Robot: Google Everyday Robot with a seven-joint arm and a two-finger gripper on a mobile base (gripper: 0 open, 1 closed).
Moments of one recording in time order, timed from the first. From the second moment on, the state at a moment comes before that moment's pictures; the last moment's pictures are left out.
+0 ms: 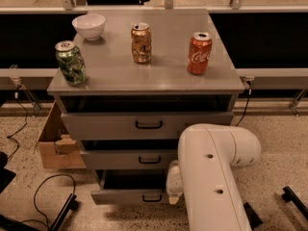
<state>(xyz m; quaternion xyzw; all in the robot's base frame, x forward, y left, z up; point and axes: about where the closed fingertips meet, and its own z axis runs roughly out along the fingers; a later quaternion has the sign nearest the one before) 0.573 -0.097 0.187 -0.68 0.73 -0.06 0.07</state>
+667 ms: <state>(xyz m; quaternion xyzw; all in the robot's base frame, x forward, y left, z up) 0.572 -0.097 0.188 -0.68 0.73 -0.06 0.07</state>
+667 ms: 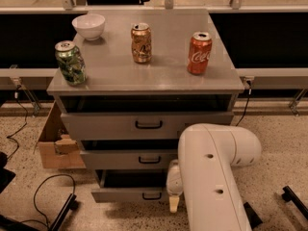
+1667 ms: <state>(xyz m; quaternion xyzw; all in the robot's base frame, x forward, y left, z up) 0.465 -0.062 0.176 -0.67 0.74 -0.01 -0.05</state>
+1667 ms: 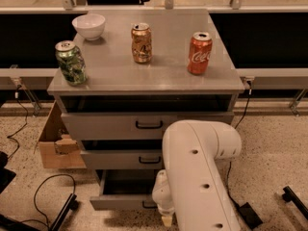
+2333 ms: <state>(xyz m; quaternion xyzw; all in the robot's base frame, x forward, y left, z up) 0.452 -0.058 0.187 -0.67 0.74 0.00 -0.06</state>
